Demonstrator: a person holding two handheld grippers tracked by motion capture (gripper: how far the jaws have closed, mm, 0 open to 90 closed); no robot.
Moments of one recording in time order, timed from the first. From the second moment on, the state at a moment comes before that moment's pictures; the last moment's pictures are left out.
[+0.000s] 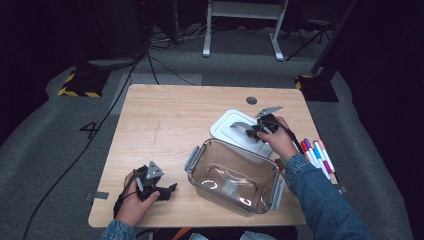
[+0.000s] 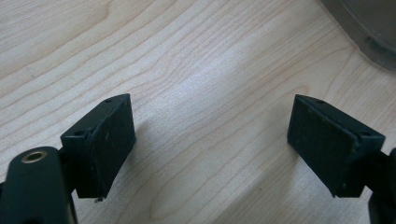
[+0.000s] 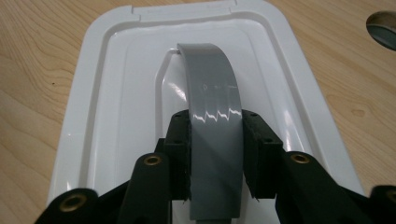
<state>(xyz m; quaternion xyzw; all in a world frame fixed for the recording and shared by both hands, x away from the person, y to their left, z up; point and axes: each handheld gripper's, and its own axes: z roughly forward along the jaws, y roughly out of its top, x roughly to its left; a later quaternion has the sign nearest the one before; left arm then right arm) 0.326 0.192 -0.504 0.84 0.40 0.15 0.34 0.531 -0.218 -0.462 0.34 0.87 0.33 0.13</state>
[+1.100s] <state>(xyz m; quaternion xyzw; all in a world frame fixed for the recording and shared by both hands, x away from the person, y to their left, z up) 0.331 0.188 -0.504 0.84 0.40 0.15 0.34 0.402 -0.302 -0.392 0.38 0.84 0.36 0.15</state>
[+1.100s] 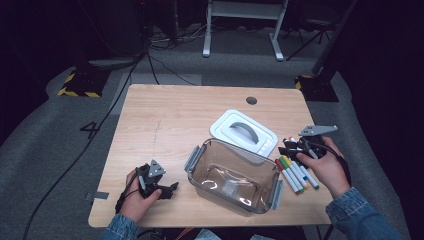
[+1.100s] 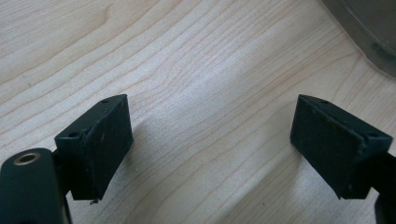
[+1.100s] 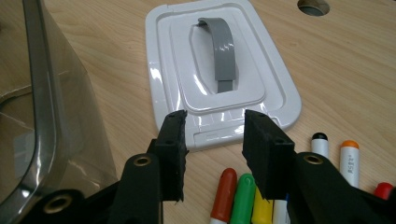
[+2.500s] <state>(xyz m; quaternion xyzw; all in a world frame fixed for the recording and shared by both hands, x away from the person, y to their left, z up) 0.330 0.187 -0.504 0.84 0.40 0.15 0.34 0.361 -0.314 -0.473 0.43 0.85 0.28 0.15</state>
